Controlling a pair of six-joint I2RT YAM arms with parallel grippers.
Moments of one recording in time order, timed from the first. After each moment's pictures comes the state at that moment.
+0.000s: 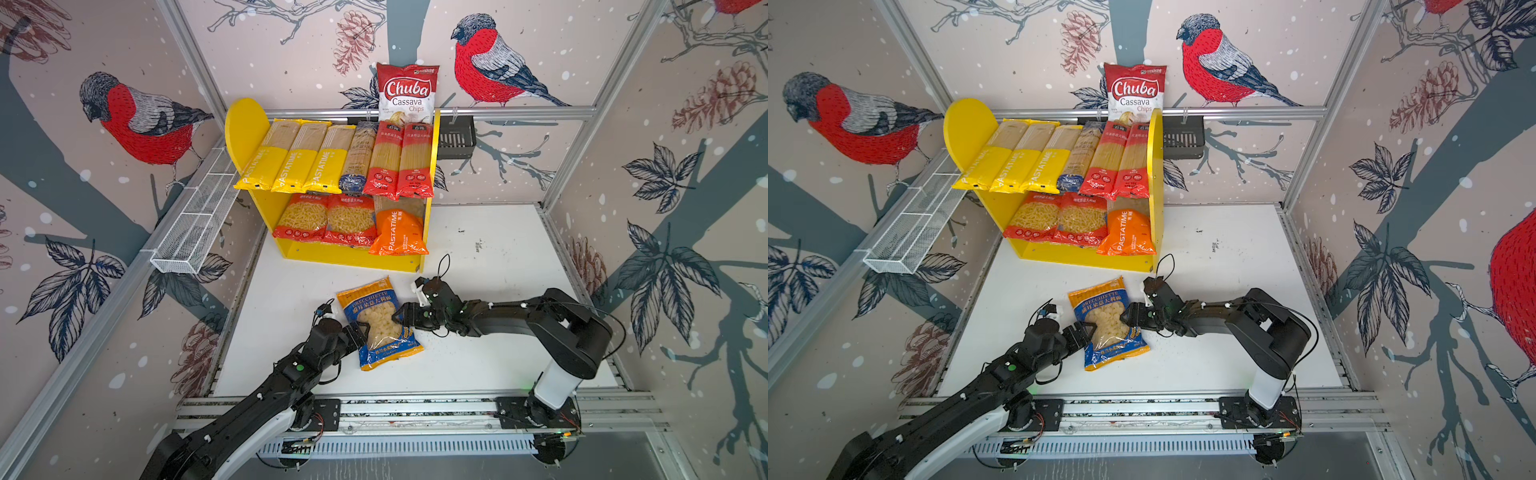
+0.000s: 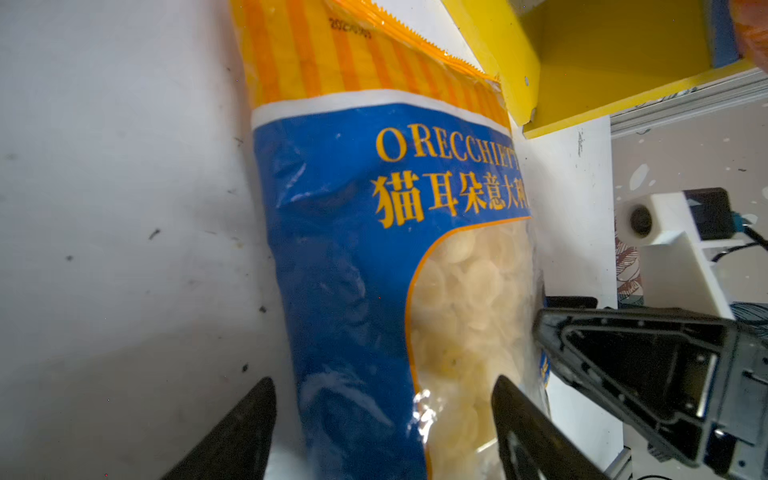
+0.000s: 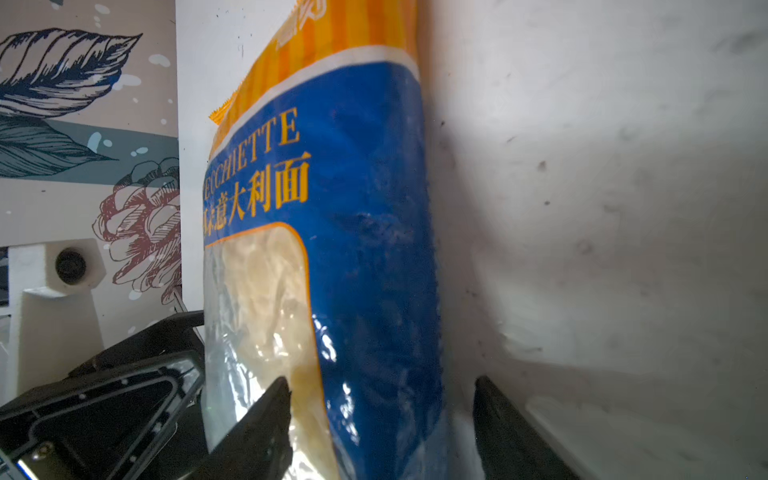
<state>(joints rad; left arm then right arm) -0.59 0.70 0.11 -0.07 0.05 -1.02 0.90 1.74 0.75 0.23 -0.35 0.89</state>
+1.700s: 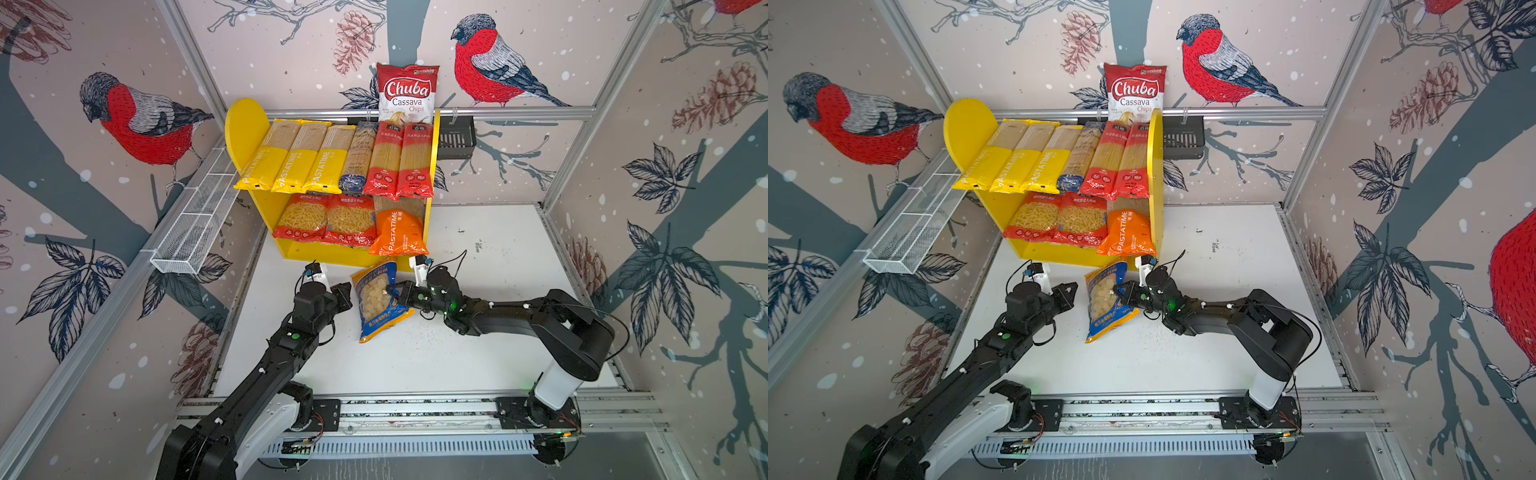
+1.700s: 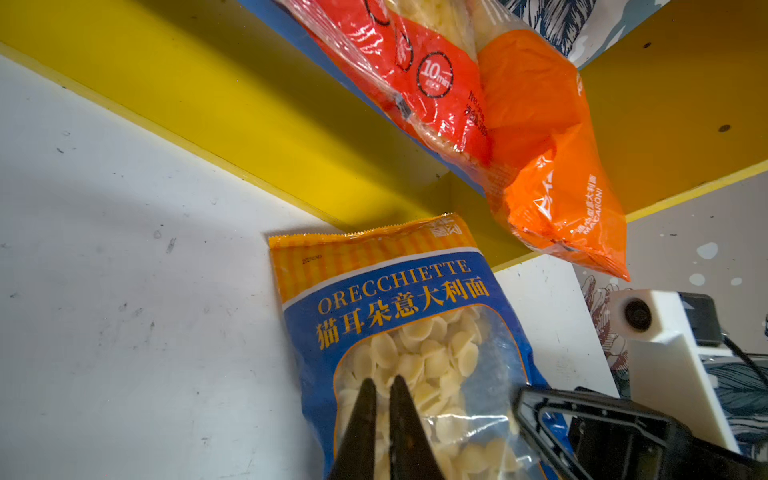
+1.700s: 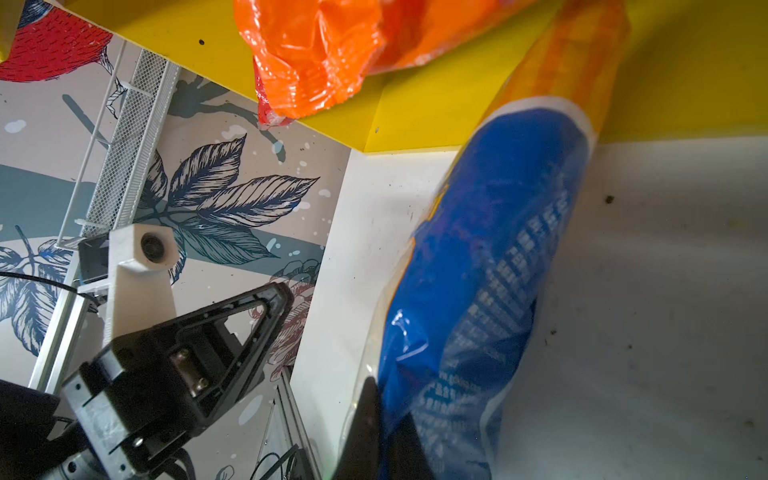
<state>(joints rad) -0.33 0.85 0.40 0.02 0.11 -0.70 0.90 1.70 0.75 0.63 -0.24 0.96</state>
